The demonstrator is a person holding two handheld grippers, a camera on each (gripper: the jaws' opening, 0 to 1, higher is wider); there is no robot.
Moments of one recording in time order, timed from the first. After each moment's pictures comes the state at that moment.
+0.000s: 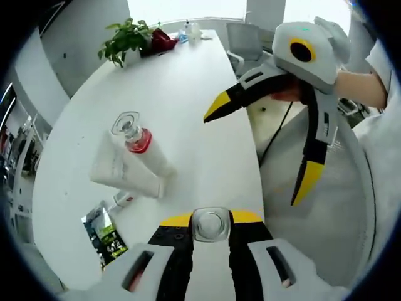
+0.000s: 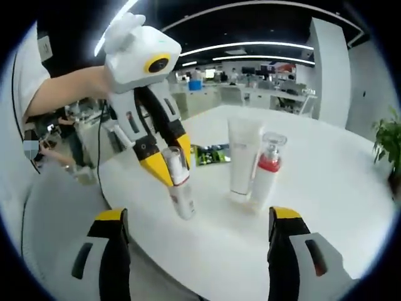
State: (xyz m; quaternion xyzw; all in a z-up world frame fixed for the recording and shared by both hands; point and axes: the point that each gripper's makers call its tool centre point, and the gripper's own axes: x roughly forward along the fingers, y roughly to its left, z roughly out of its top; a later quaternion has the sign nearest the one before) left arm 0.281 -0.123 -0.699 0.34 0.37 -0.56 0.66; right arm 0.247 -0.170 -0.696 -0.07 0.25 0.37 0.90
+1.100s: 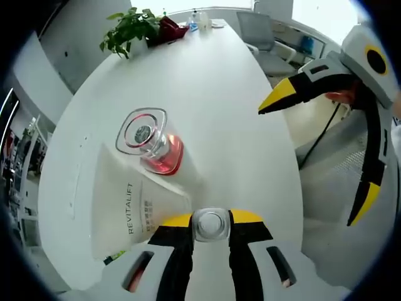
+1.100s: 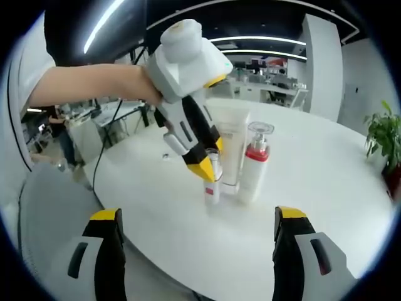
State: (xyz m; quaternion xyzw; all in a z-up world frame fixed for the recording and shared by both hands) left arm 0.343 -0.160 -0.739 0.37 0.37 -0.53 0.67; right arm 0.249 -0.184 -0.705 -0.07 0.27 0.33 0.90
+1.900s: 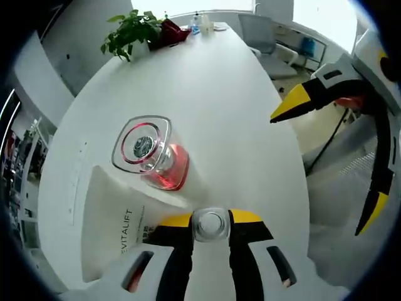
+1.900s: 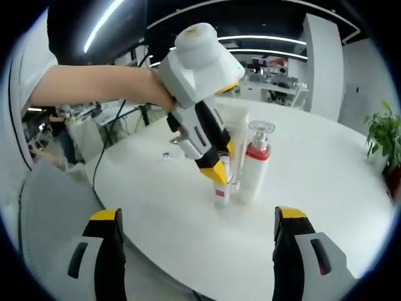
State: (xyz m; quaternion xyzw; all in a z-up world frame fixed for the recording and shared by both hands) left arm 0.348 -0.172 -0.743 0.37 0.36 -0.54 0.67; right arm 0.250 -0.183 -0.707 -0.08 0.27 0.34 0.90
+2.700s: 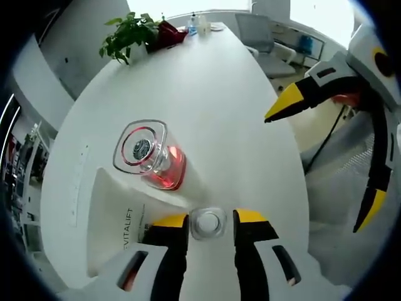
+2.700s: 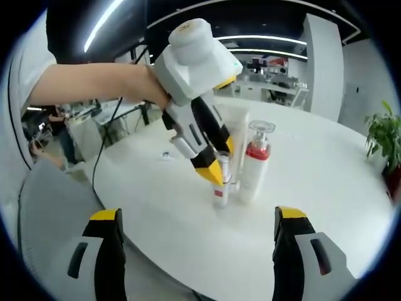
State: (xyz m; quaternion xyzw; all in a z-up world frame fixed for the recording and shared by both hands) left arm 0.349 -0.172 -0.737 0.38 0.34 -0.54 0.67; right arm 0.250 -0.183 -0.708 -0.08 0.27 0.34 0.90
